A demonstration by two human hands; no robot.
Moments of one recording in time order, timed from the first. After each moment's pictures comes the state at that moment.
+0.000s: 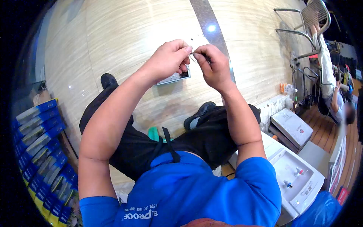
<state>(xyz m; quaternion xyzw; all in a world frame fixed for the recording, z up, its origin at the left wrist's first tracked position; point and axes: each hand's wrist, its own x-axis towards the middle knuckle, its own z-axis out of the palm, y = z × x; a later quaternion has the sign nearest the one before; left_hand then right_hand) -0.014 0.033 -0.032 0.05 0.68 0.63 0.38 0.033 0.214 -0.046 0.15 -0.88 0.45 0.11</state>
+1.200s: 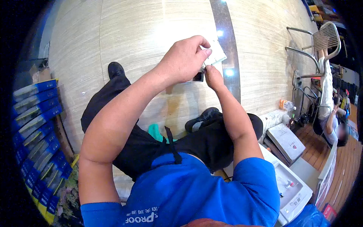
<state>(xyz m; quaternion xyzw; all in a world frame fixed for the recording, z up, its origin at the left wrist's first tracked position) -0.011 -0.001 -0.024 0.10 0.81 0.55 0.17 0.024 0.240 -0.250 0.06 -0.97 0.16 -0.16</state>
